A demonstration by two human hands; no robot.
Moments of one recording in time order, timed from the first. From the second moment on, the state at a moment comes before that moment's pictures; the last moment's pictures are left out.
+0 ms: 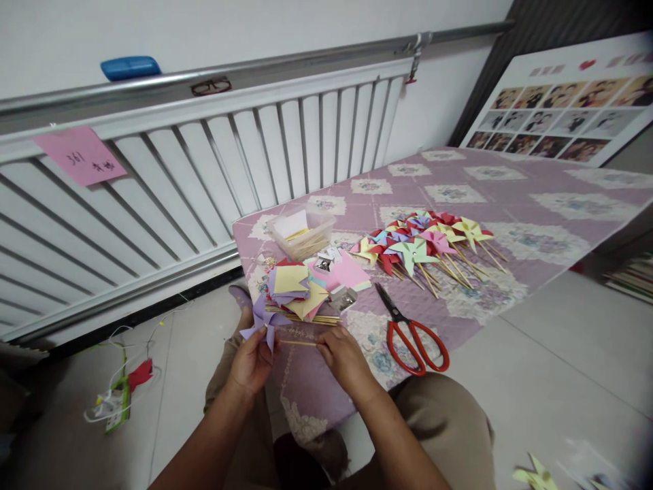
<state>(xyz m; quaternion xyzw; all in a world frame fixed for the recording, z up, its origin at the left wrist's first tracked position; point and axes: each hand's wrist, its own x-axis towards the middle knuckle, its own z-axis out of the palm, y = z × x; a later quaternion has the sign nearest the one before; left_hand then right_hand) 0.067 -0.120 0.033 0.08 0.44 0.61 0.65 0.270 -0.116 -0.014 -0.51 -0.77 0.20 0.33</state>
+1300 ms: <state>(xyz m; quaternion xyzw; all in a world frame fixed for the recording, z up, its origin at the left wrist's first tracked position) 0.147 -0.123 0.031 0.18 0.41 0.52 0.73 0.315 -0.133 0.007 -0.42 -0.39 0.59 0.57</state>
